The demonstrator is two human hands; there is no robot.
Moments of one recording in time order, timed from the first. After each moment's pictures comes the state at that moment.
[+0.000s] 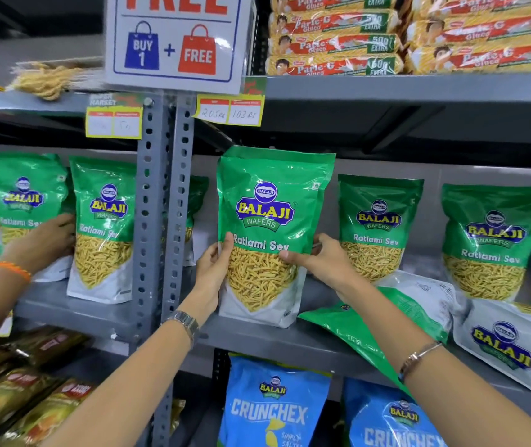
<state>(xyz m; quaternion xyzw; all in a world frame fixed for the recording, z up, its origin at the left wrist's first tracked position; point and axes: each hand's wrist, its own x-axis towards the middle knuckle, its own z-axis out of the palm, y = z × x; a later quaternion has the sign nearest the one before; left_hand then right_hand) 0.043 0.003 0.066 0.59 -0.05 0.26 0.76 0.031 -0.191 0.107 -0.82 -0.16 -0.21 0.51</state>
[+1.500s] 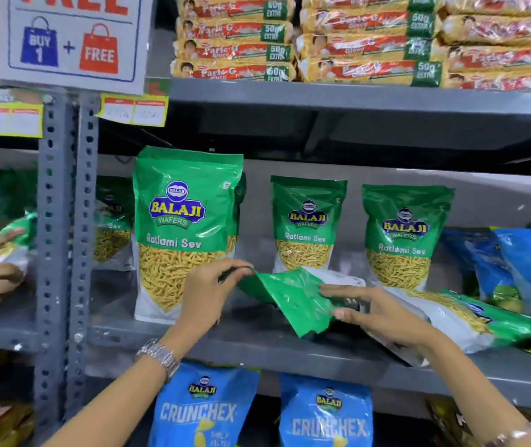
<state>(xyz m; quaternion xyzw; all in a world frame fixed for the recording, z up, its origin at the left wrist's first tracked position) 0.000 -0.120 0.055 0.71 -0.26 0.50 0.43 -0.039 -0.400 0.073 -0.87 -0.30 -0.13 0.38</state>
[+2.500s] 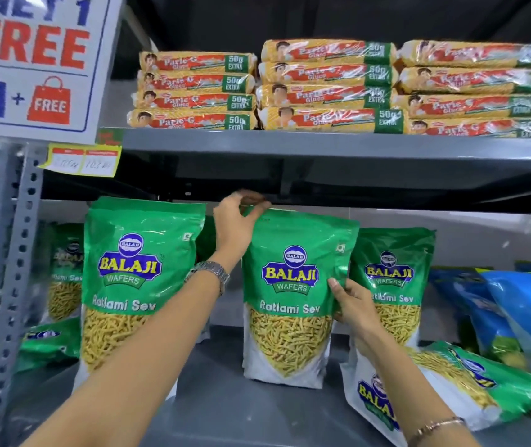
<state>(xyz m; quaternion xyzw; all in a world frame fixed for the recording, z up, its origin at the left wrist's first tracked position) 0.076 -0.205 0.230 0.64 -0.25 0.53 0.50 0.050 -0.400 0.122 -0.69 -0.09 -0.27 0.67</state>
